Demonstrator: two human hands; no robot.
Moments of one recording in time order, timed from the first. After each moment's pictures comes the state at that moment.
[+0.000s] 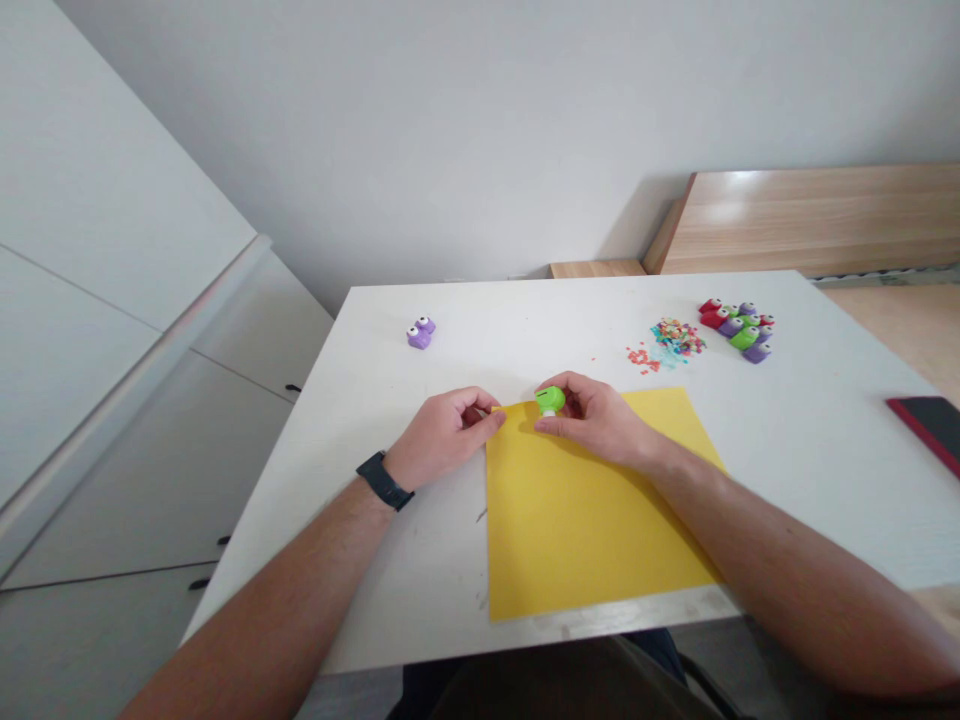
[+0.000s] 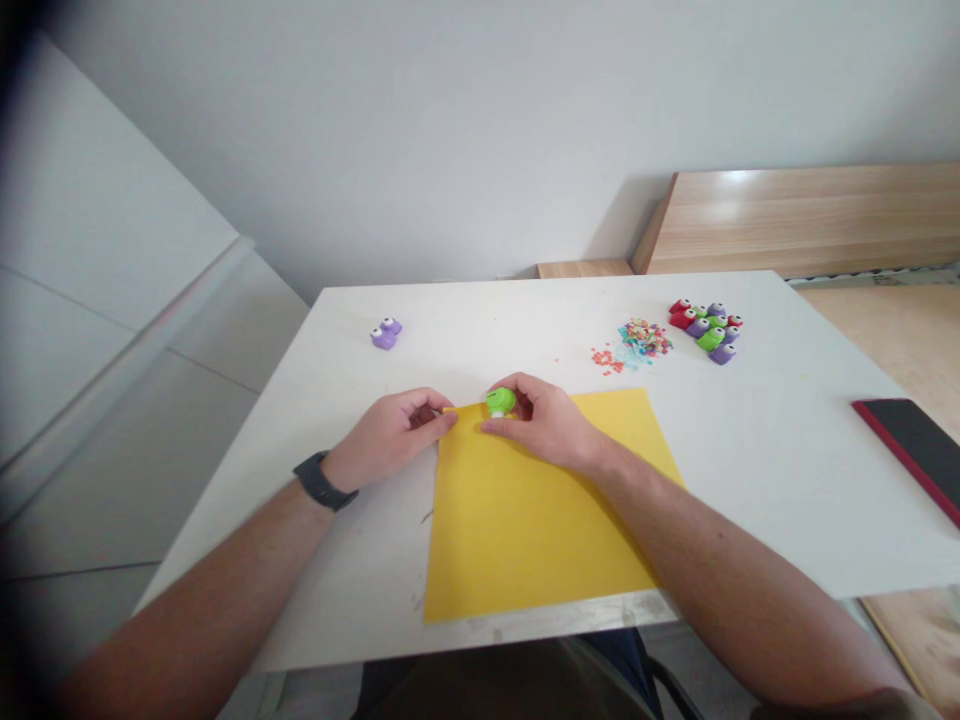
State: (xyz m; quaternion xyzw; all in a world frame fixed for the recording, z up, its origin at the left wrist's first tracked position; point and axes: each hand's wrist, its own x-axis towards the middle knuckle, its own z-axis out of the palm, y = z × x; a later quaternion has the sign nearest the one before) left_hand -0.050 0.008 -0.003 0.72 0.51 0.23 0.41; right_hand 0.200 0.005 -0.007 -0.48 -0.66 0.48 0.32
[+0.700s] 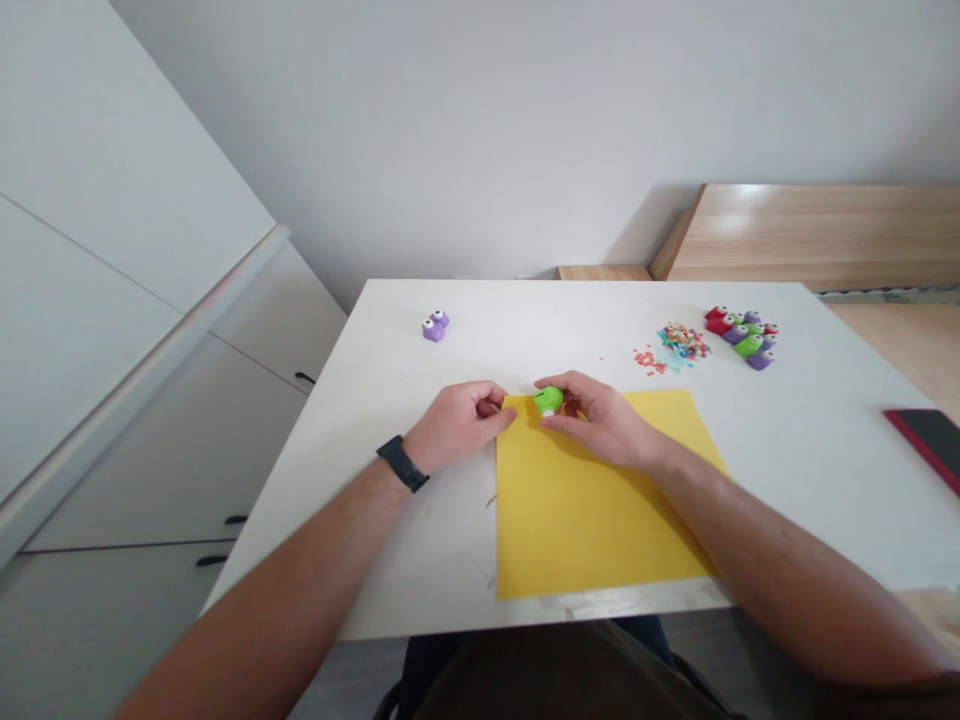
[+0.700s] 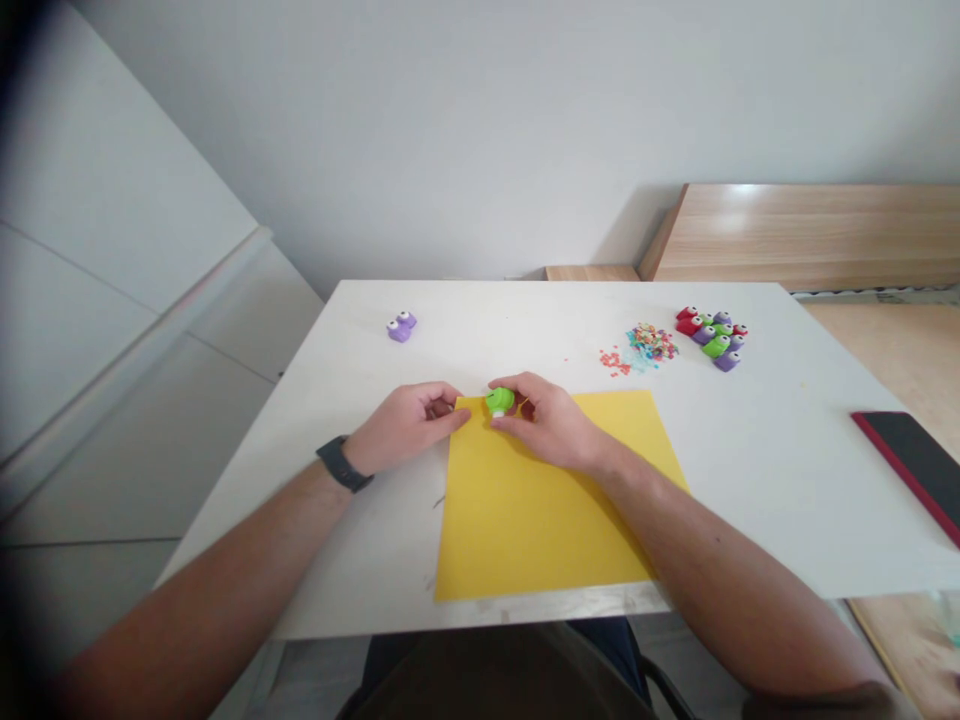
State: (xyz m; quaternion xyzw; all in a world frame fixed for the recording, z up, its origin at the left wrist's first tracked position) left_hand -0.049 0.009 -0.009 0.70 0.49 0.26 0.45; right_hand 0.197 0.003 -0.005 -0.44 -0.73 0.42 0.32
